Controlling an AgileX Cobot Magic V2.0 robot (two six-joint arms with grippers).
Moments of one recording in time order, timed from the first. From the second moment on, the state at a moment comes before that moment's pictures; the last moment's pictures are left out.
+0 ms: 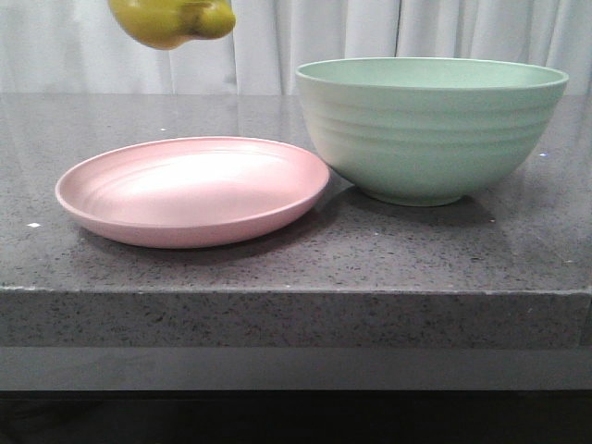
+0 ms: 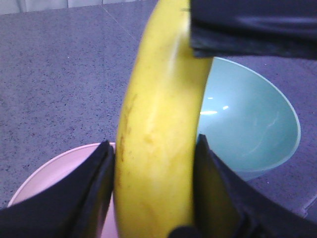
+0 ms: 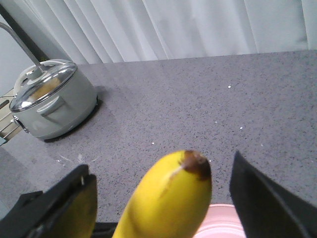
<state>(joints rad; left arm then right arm) -0.66 1.16 -0.95 -0.23 0.26 0.09 0.67 1.38 -1.23 0.49 0.09 -0.02</state>
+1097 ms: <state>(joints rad) -0.66 1.16 -0.95 -0.23 0.25 0.09 0.69 1.45 -1.30 0.50 0.15 -0.02</state>
